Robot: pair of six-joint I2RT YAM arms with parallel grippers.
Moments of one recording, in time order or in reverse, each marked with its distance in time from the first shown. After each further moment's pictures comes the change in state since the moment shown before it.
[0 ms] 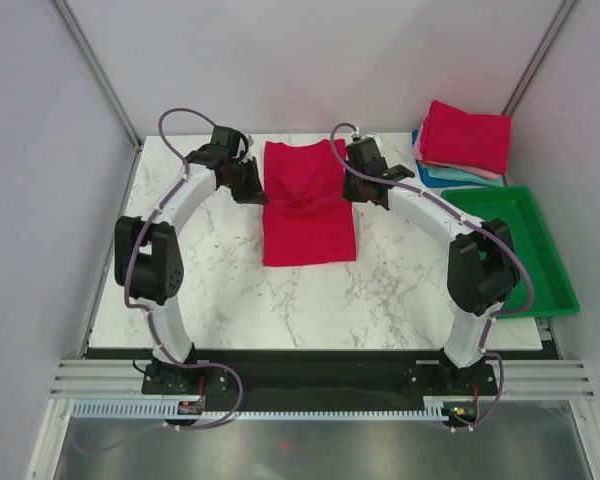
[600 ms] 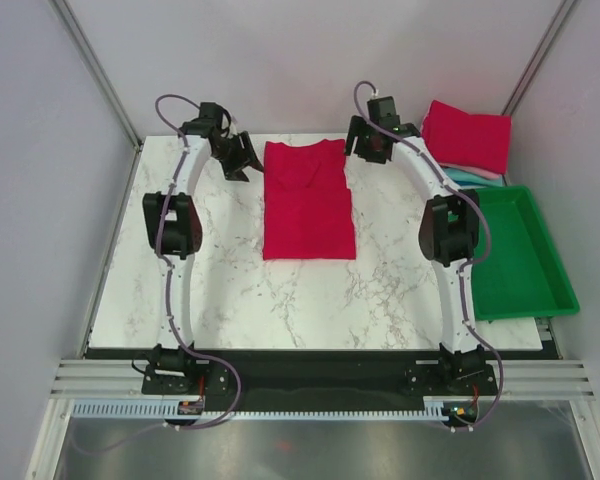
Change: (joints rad) left arm 0.140 0.647 0.822 -0.272 0.134 0.005; right arm -0.193 0.556 0.731 -0.157 -0.191 -0.019
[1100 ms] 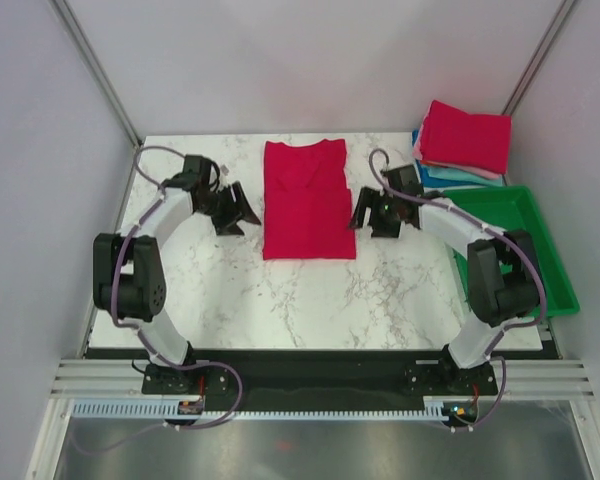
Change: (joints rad) left arm 0.022 -0.745 -1.056 0.290 0.038 -0.041; right arm -0.014 -0.632 -0.988 0.205 -0.255 0.055
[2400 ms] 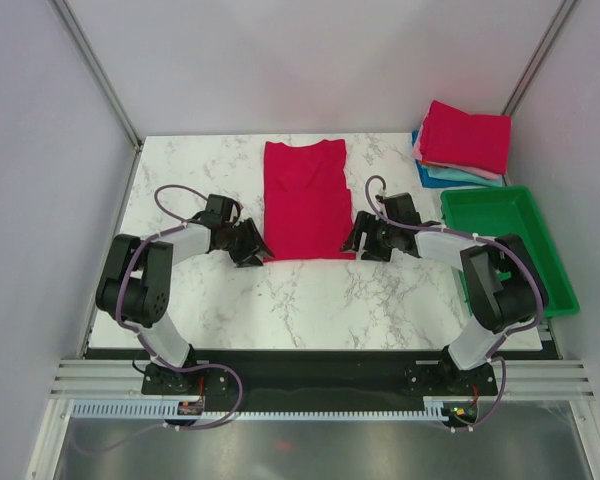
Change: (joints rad) left arm -0.139 -0.063 -0.470 0.425 -0.040 -0.205; right arm 0.051 -0.076 -0.385 0.321 -0.113 0.096
